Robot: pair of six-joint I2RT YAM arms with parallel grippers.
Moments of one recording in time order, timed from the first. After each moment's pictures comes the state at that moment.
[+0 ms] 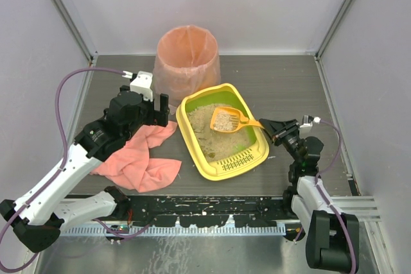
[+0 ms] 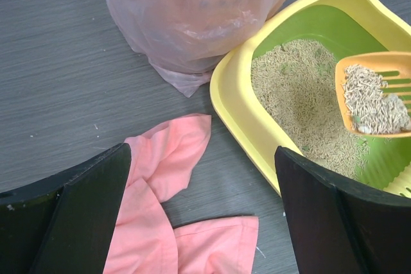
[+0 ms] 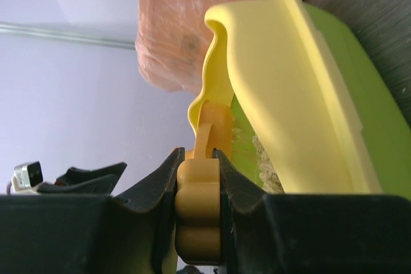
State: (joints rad) left arm -0.70 0.97 1.14 -0.61 -0.37 -0.21; right arm -0.12 0.83 0.07 0.80 -0.62 1.41
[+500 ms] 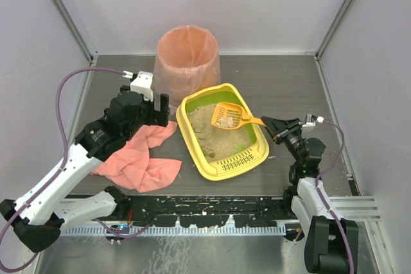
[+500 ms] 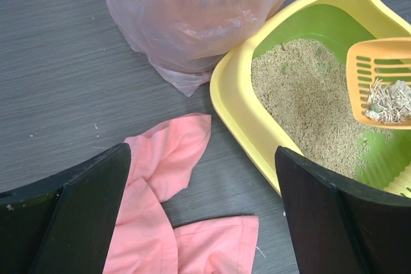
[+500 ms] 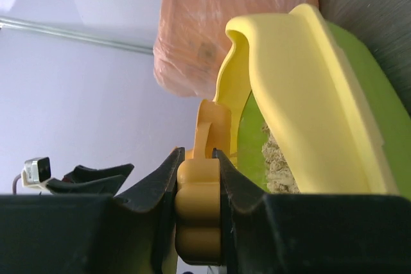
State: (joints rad) left arm -0.70 0.97 1.14 -0.61 -0.37 -0.22; right arm -0.14 0.78 0.07 0.81 -0.60 1.42
